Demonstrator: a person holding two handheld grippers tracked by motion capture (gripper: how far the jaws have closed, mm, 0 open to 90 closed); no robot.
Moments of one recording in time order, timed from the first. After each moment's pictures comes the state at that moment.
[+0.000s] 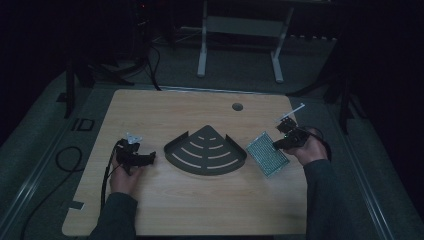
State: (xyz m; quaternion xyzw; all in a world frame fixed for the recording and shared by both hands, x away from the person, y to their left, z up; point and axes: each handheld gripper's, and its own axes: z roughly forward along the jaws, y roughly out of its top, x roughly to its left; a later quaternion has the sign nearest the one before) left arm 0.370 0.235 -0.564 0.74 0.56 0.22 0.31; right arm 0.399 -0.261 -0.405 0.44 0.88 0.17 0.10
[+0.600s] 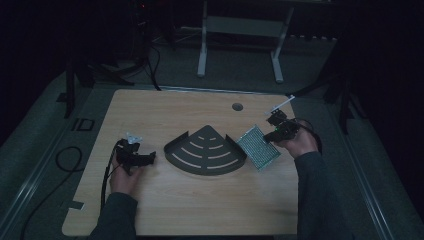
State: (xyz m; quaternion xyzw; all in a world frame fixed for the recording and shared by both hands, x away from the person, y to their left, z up) left arm 0.371 0.235 -0.564 0.74 0.56 0.22 0.31; right arm 0.413 -0.233 -0.393 0.41 0.89 0.18 0.10
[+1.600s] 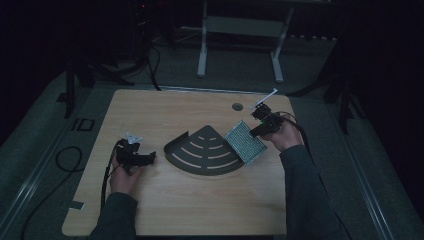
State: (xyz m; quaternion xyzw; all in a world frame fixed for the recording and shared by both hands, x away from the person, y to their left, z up) left arm 0.371 0.234 -0.564 0.74 0.56 0.22 0.31; right arm 0.431 -0.193 -0.391 0.40 0.89 0.19 0.09
